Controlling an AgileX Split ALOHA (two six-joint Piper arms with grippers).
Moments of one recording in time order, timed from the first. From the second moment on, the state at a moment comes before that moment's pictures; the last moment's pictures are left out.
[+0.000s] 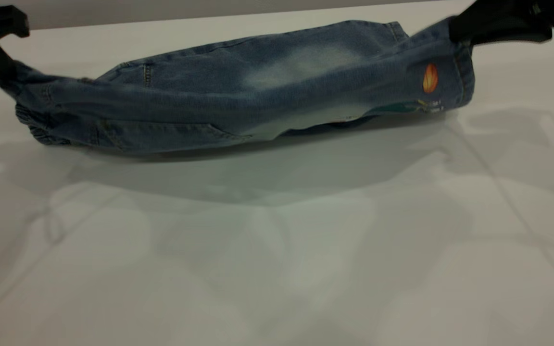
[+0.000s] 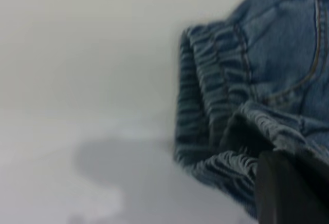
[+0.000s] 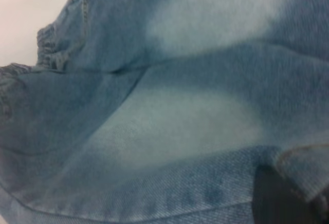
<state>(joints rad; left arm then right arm) -0.03 1.72 -0.74 -0.13 -0.03 -0.03 -0.02 1.84 -0.87 1.49 0.70 -1.31</state>
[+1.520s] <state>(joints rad) -0.10 2.06 -1.21 -0.12 -0.06 0.08 -0.02 2.24 -1.44 1.40 0.72 -1.26</state>
